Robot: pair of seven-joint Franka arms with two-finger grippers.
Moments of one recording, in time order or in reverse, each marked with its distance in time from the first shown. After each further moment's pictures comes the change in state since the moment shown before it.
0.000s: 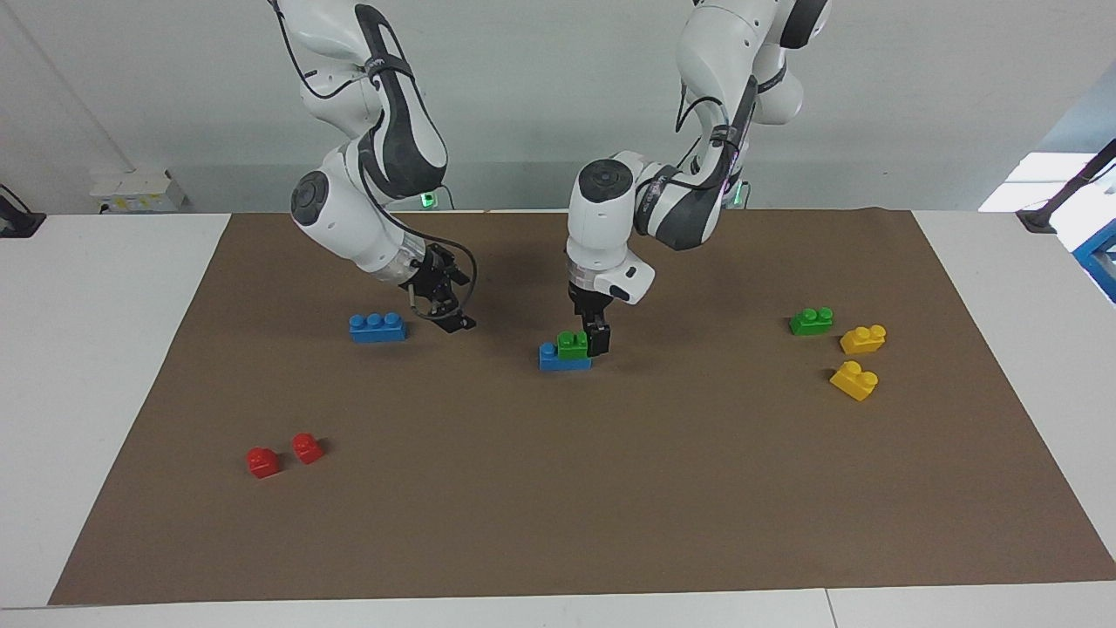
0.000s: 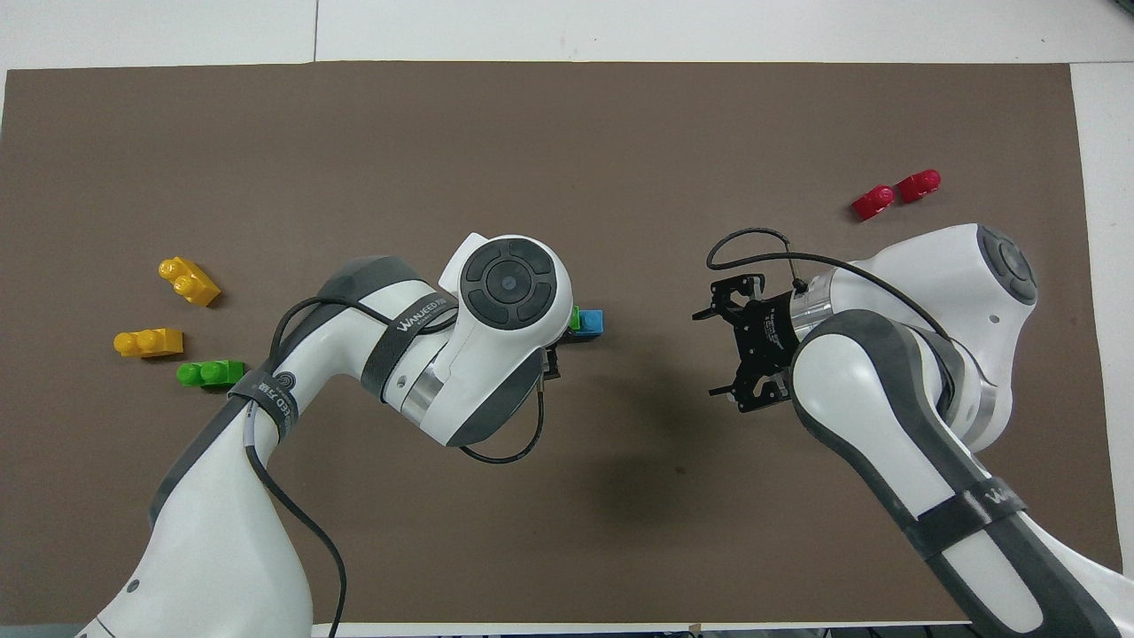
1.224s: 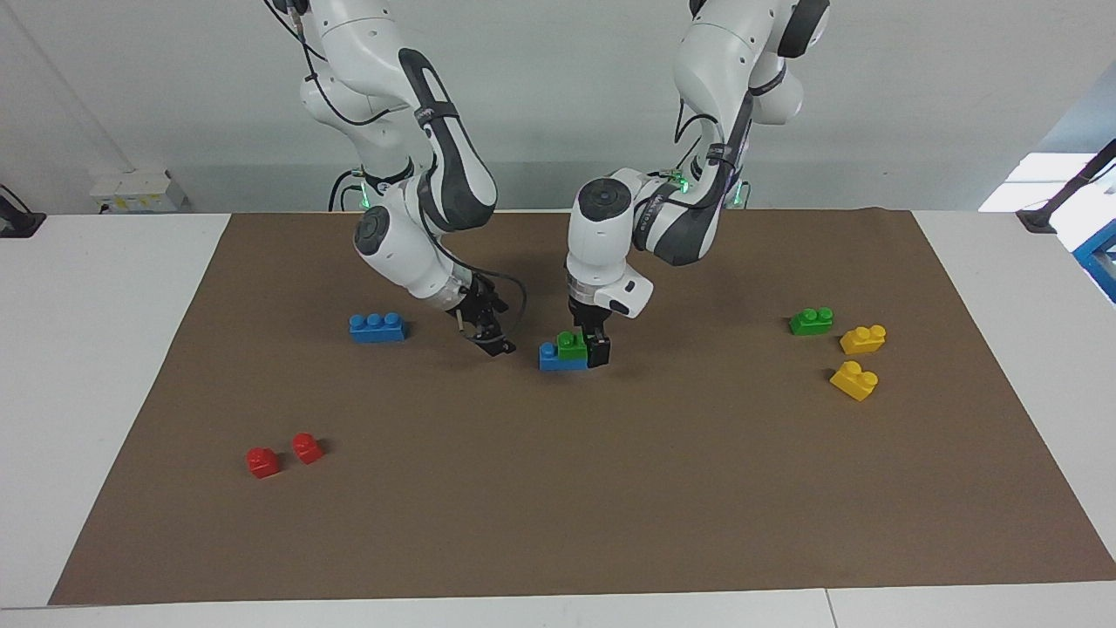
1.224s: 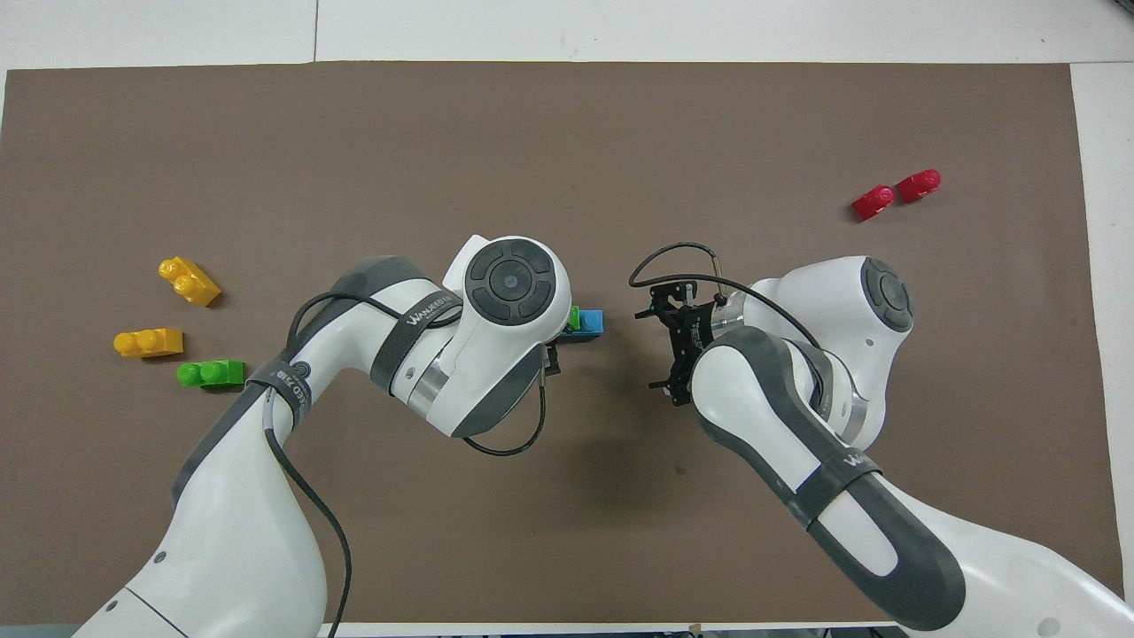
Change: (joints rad) left arm -0.001 0.038 0.007 -0.012 0.009 0.046 -0.018; right arm 0.137 0.151 0.000 -0.005 0.142 0.251 -0.094
